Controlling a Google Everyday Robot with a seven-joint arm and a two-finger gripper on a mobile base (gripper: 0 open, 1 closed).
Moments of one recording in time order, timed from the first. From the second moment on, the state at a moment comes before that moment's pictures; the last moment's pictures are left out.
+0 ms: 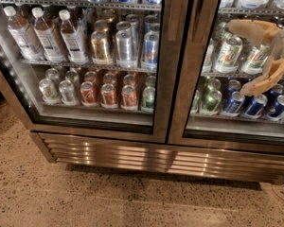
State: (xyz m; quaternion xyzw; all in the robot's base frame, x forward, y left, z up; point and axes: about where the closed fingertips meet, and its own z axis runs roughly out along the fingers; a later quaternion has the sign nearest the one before) arm 0.502 -0.193 0.994 -0.55 0.53 0.34 0.54
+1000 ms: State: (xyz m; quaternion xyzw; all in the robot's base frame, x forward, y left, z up) arm 0.503 -0.206 0.997 -0.54 0.54 0.33 0.56
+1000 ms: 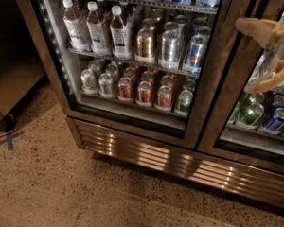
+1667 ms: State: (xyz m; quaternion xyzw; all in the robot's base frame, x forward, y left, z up) arm 0.502 -0.216 1.020 -0.53 0.53 0.32 0.58
